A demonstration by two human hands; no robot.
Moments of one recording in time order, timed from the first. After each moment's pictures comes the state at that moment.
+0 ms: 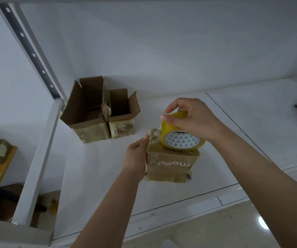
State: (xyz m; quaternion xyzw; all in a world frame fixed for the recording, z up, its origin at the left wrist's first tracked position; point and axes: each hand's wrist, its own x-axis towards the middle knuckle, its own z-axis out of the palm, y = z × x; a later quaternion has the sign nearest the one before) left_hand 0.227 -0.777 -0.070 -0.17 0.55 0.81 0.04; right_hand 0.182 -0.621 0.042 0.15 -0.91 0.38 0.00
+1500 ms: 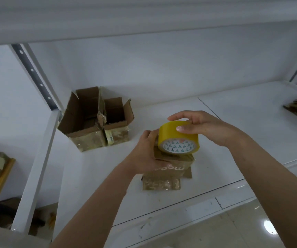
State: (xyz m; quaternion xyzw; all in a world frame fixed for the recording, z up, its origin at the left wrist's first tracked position) left_hand 0.205 -0.776 -0.053 0.17 0.90 0.41 0.02; right_hand 0.179 -0.561 0.034 0.21 -0.80 0.53 -0.19
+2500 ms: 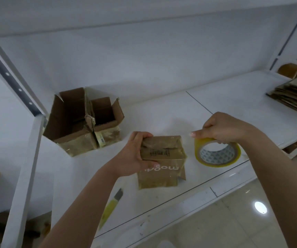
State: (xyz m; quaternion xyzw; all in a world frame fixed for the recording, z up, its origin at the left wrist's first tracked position) left_hand 0.207 -0.801 -0.056 0.23 0.86 0.44 0.08; right_hand 0.194 -0.512 0.024 0.02 -0.95 0.30 -0.11
